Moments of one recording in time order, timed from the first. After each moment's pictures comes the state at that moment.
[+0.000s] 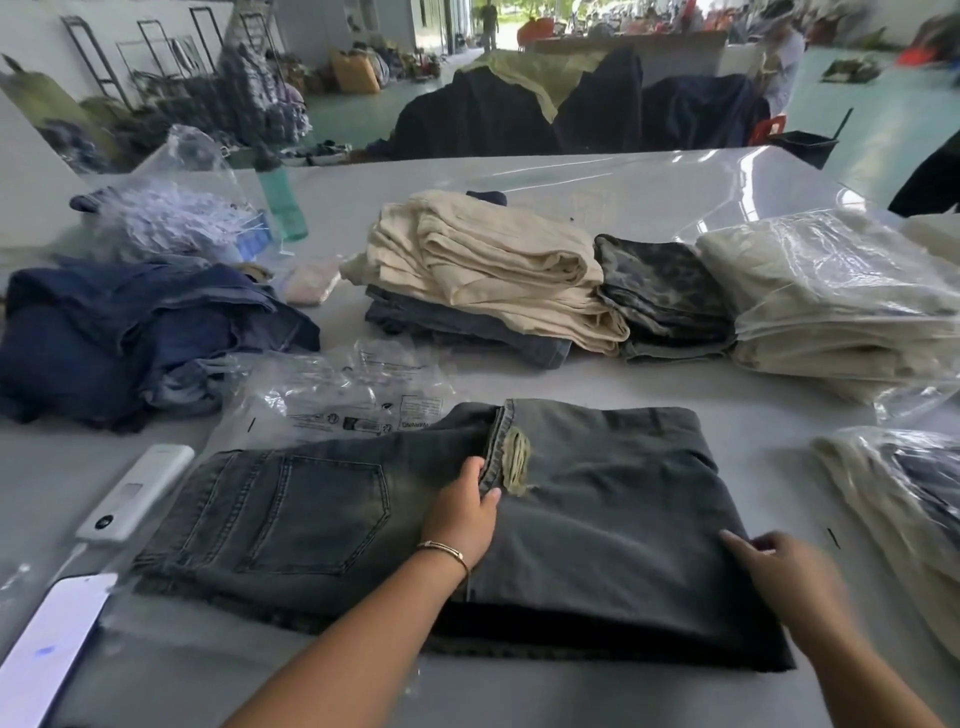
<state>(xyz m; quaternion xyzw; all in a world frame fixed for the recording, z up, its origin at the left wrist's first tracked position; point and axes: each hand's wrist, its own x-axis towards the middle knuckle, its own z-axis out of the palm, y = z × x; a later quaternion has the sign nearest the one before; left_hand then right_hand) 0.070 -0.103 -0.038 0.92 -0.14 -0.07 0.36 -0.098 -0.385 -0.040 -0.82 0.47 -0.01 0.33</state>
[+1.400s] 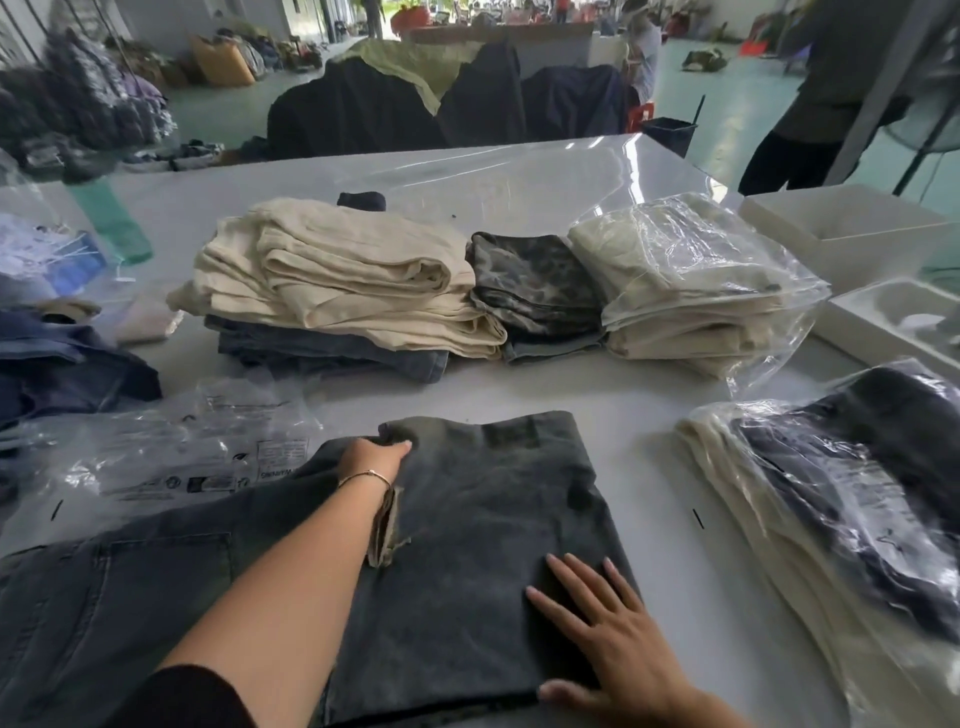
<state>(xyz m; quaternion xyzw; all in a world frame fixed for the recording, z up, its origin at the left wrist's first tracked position) 0.178 -0.206 -0.039 0.91 0.06 -0.19 0.36 -0.138 -0.356 -0.059 -1.00 -0.01 -0.02 0.03</state>
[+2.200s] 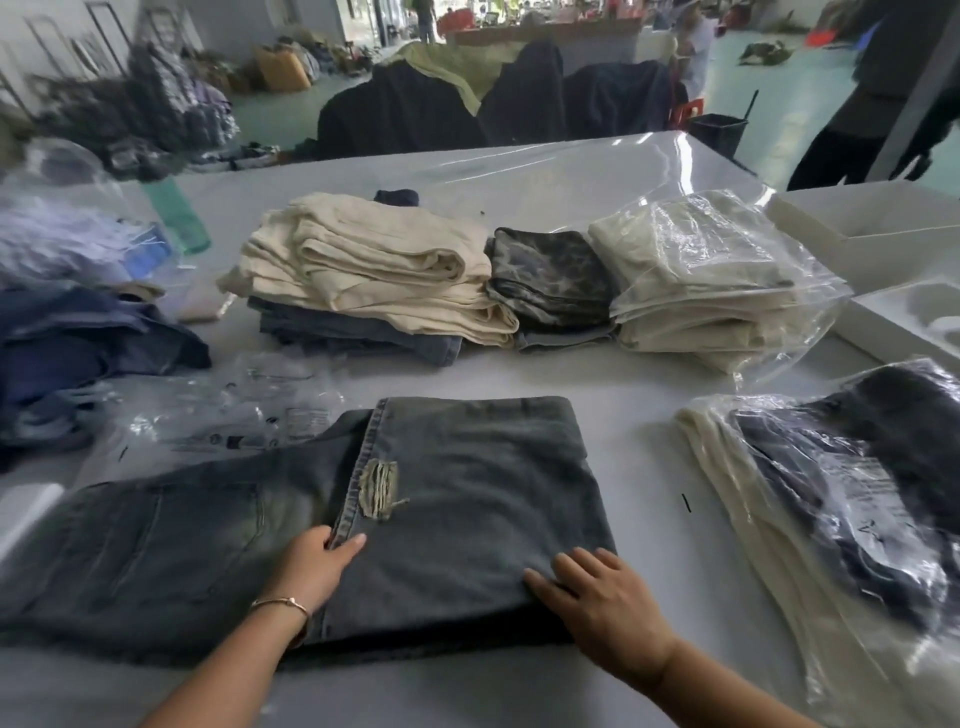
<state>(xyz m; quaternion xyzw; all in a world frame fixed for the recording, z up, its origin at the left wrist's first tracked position) 0.051 -0.084 -0.058 0.94 0.00 -0.15 0.31 -0.144 -0.372 -0.048 -0.96 -0.18 -0.22 0.00</state>
